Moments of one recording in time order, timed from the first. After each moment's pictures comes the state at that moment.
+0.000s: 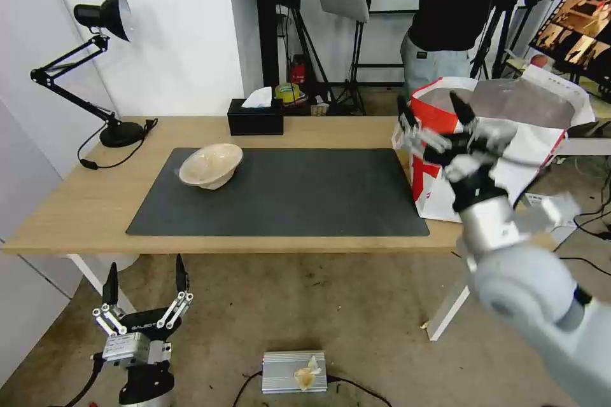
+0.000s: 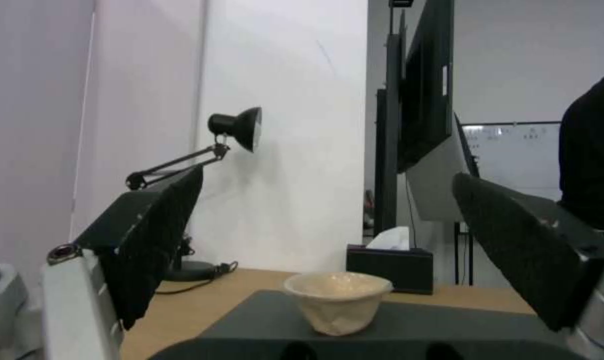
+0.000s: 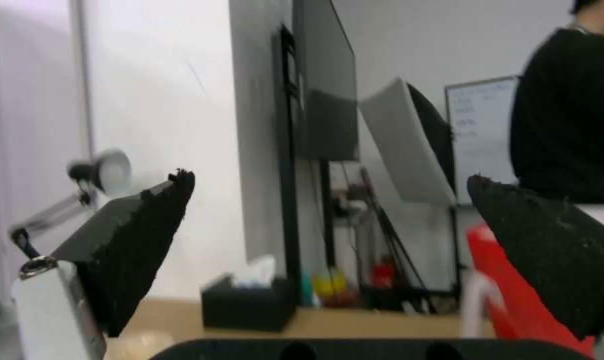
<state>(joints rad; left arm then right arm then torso) 1.86 -1.26 -0.42 -2.15 0.11 -0.73 -0.56 -1.22 0.76 0.27 2.31 0.65 0.16 0.40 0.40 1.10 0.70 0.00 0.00</state>
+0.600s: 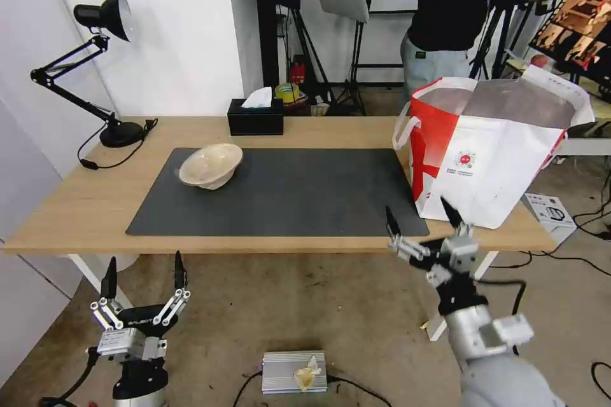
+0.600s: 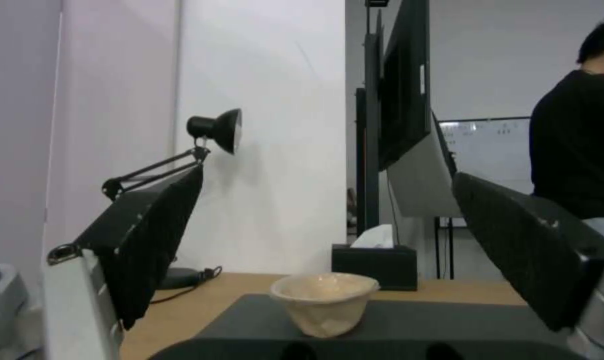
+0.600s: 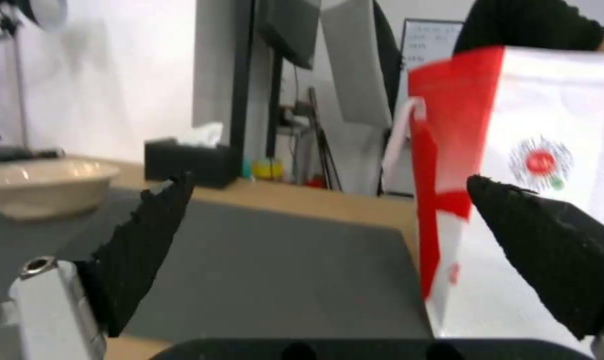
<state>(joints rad) 1.86 -1.18 -0.44 -2.15 0.07 -0.73 -0.54 -1.64 0.90 0.29 2.31 0.22 0.18 0.44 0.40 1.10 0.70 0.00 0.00</state>
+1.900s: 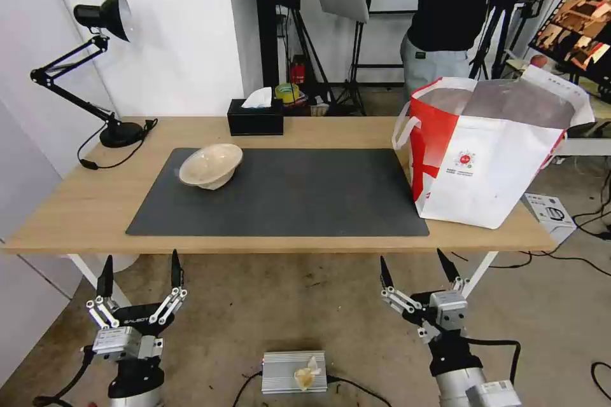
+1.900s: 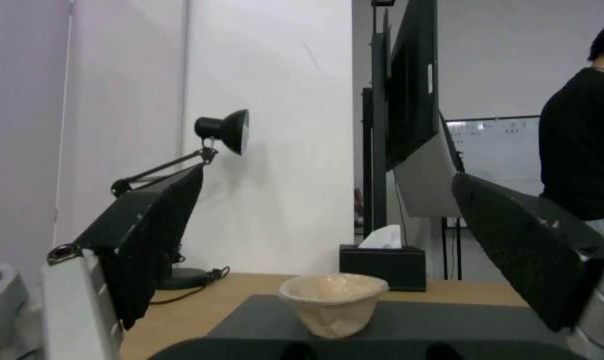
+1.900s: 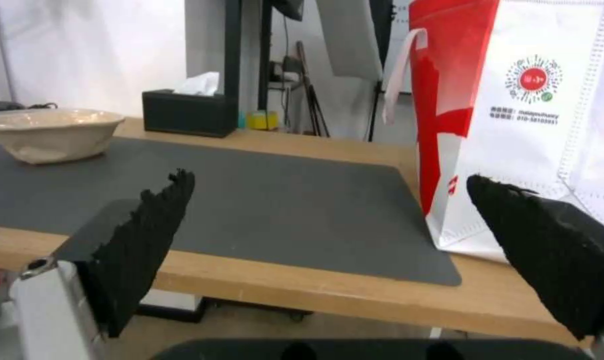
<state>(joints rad) 1.86 -1.20 -0.46 -2.15 0.06 -0.73 -0.53 -1.80 0.98 0.21 2.34 0.07 0.16 0.52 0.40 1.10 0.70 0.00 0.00</state>
